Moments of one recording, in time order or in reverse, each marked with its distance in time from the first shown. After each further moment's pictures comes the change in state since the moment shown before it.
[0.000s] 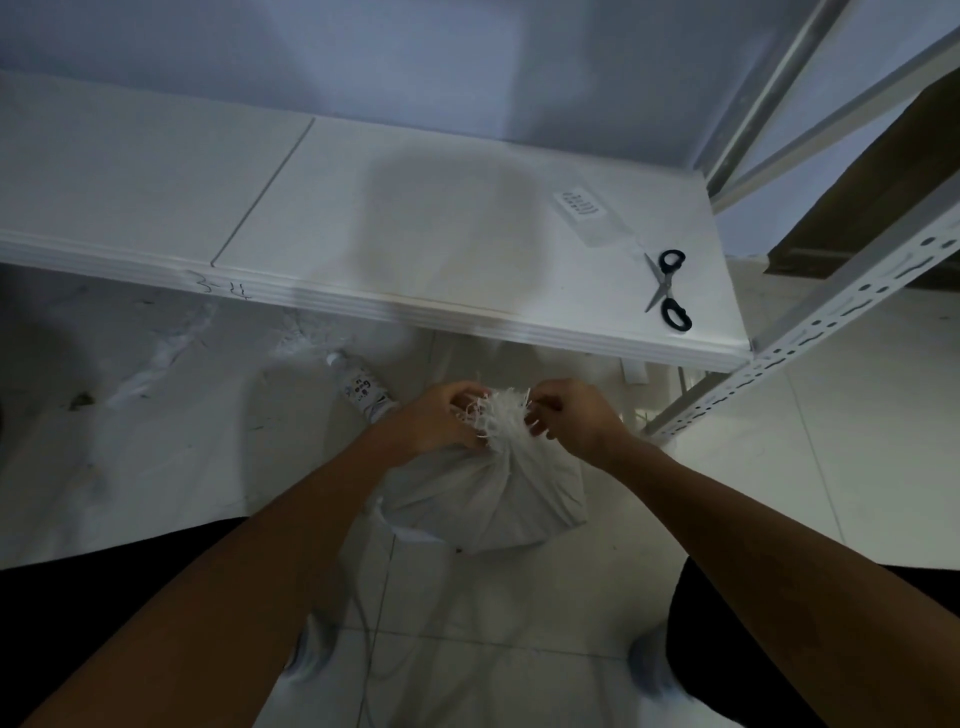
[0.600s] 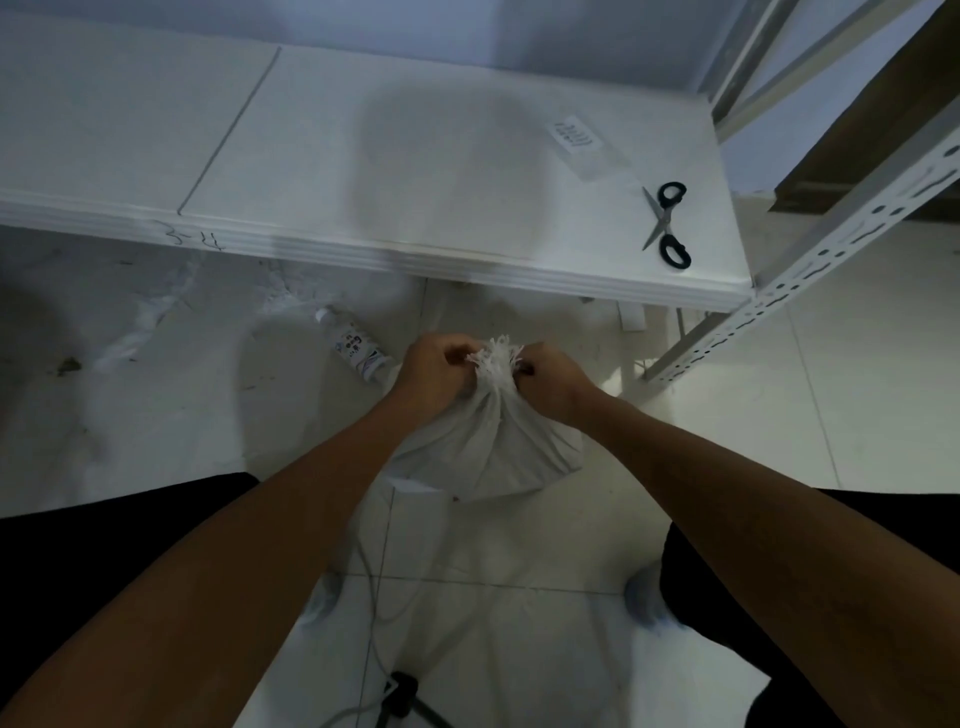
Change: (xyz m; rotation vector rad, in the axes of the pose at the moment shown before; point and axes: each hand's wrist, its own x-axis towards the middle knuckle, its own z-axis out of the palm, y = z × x) left_hand 0.013 -0.023 0.027 0.053 0.367 0.182; right_hand -0.003 0.000 0.026 -0.138 -0.056 -0.018
